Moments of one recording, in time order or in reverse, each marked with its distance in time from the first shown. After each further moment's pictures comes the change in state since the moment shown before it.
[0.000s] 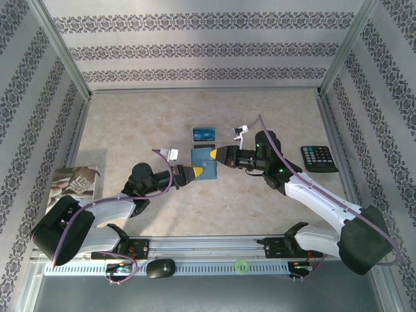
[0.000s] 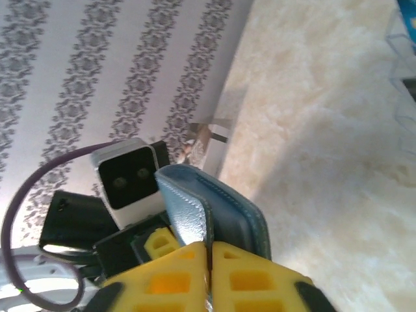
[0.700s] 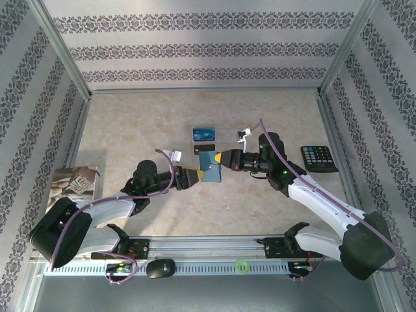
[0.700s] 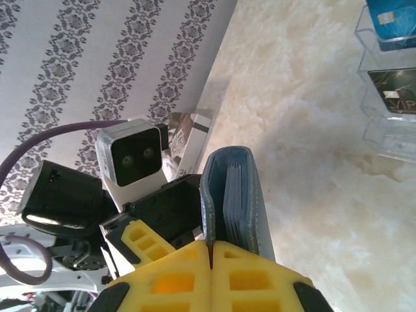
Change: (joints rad) left arm 0.006 -0.001 0.022 -0.158 -0.021 0.098; right arm -0.035 -0.042 -0.034 -0.027 -0.063 -0.076
